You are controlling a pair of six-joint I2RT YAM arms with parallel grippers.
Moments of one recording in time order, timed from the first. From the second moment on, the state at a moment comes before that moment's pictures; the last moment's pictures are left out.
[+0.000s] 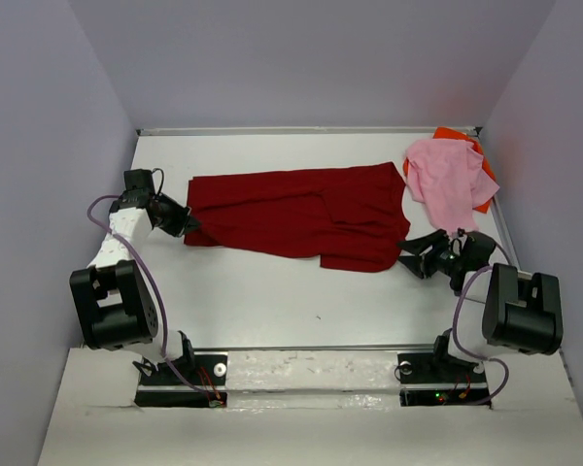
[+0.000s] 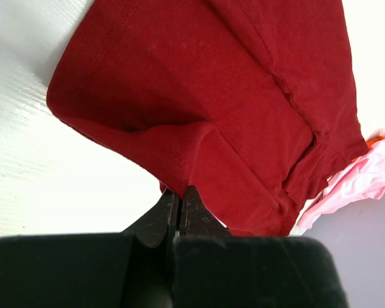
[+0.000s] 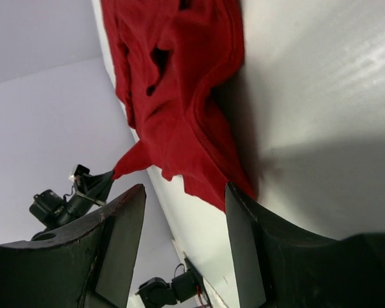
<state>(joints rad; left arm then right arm) 0.18 1.48 1.03 -0.58 0.33 -0.84 -0.31 1.47 0.29 0.57 -0.85 1.09</state>
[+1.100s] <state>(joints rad) 0.18 1.48 1.03 -0.58 0.34 -0.84 -0.21 1.46 0.37 0.23 -0.75 0.88</state>
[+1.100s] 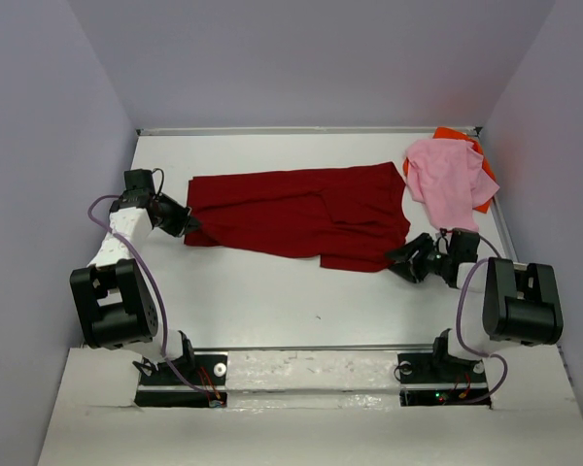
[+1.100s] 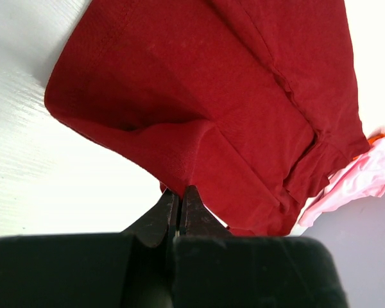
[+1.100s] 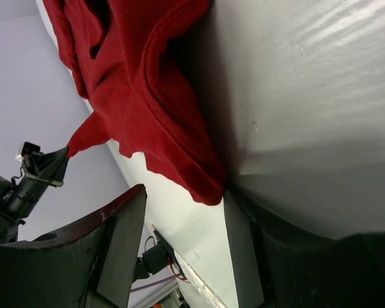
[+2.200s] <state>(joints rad) 0.19 1.48 1.03 -0.58 0.34 -0.83 -0.19 1.57 0.85 -0.42 -0.77 0.73</state>
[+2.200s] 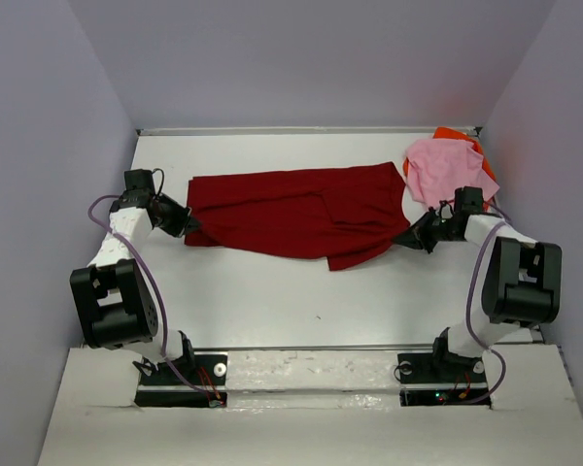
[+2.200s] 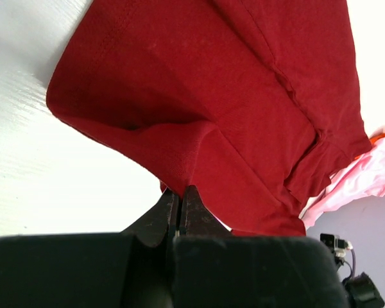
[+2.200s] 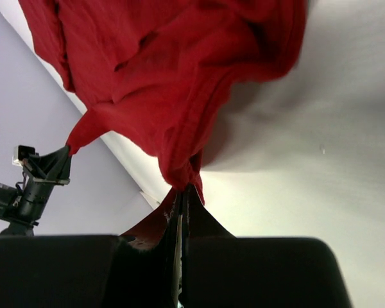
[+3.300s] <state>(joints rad) 0.37 1.46 1.02 -0.60 0.38 -0.80 -0.28 1.90 1.35 -0.60 -0.84 0.62</state>
